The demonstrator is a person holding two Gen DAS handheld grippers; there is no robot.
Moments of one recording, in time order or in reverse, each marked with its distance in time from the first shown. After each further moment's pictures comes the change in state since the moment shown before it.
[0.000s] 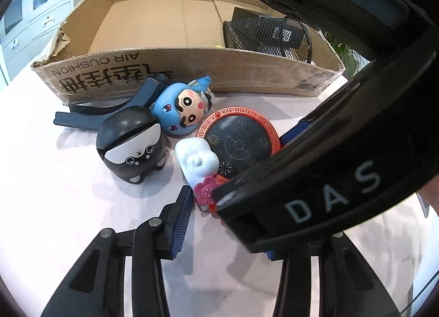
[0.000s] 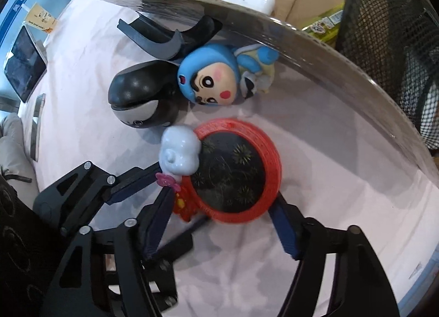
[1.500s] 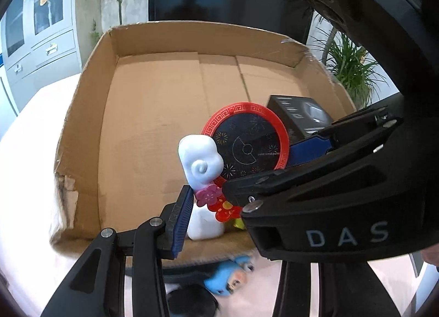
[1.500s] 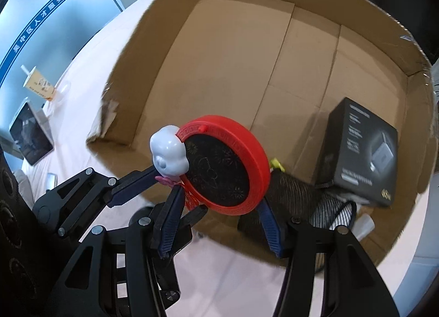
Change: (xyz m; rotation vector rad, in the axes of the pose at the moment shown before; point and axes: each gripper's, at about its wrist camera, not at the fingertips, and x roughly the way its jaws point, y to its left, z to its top) left arm 0.016 0.041 0.179 -0.009 -0.100 0.049; right arm -0.107 -0.038 0.093 0.039 -0.267 -0.057
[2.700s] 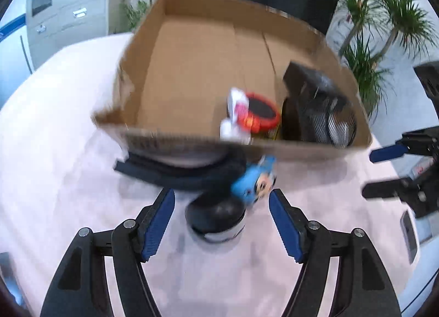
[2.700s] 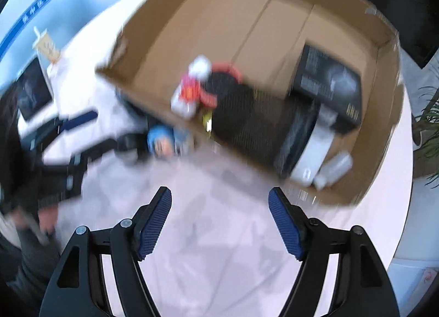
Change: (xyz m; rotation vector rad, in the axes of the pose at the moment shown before) left arm -0.039 0.026 -0.101 -0.121 0.073 0.012; right arm -0.037 -0.011 -0.130 -0.098 0.051 -0.059
